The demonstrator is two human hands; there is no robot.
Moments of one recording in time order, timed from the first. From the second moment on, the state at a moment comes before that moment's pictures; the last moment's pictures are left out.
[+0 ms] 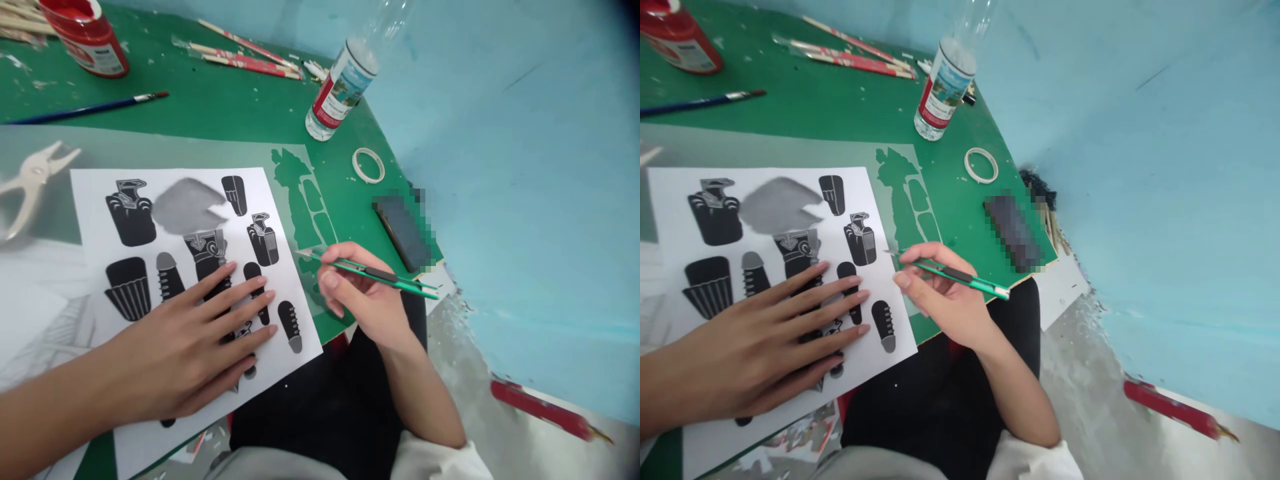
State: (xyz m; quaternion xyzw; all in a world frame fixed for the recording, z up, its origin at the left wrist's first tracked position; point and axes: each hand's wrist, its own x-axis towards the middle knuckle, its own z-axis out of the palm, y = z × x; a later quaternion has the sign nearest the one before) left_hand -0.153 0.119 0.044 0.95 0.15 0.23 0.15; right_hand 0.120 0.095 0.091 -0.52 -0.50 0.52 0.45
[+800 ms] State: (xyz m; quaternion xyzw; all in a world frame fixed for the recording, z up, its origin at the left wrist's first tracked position) left_hand -0.149 0.116 0.045 0.94 0.20 0.23 0.16; right_hand 0.084 0.086 0.067 -0.56 -0.70 0.30 0.33
